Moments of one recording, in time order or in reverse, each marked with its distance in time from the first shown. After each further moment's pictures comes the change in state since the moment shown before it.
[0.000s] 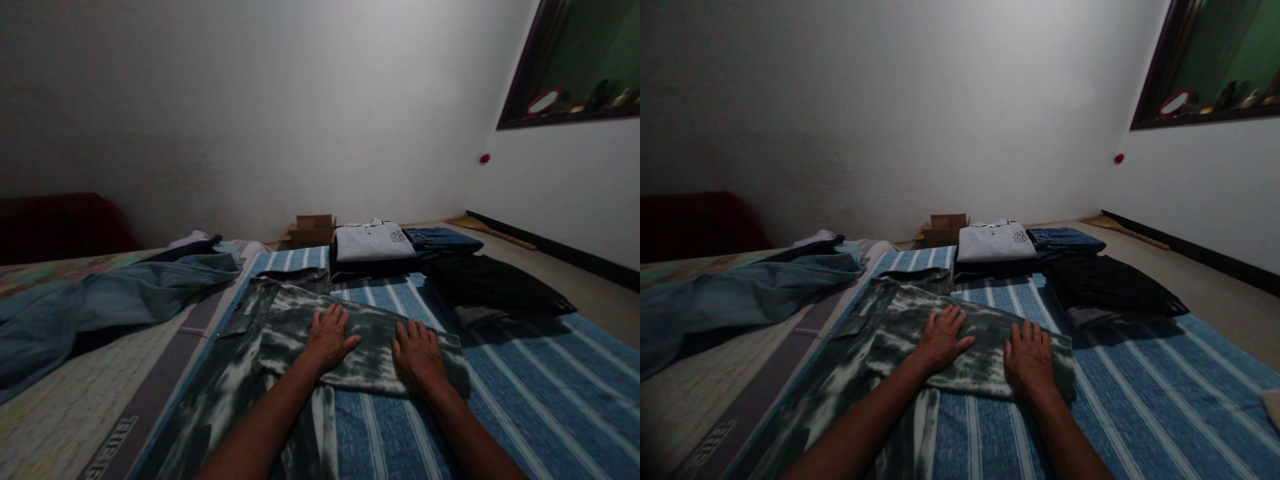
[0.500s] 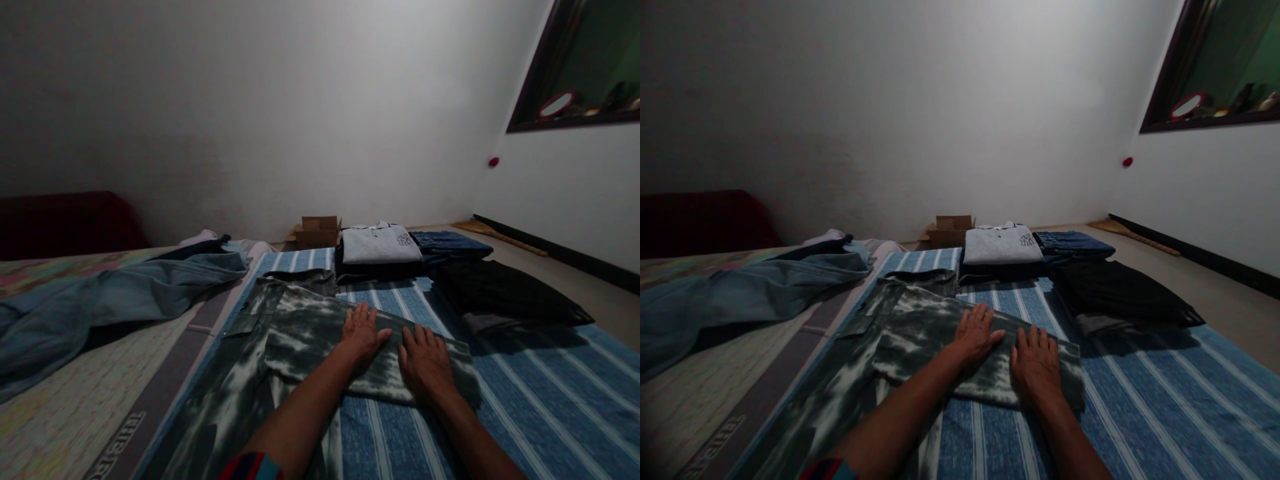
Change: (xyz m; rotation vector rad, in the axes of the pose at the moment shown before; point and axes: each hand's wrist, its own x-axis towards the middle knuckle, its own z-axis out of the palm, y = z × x) left_hand 0.032 0.055 -0.005 -0.150 -0.152 -0.021; right_hand -0.001 0.001 0.003 -0.008 0.009 -0.015
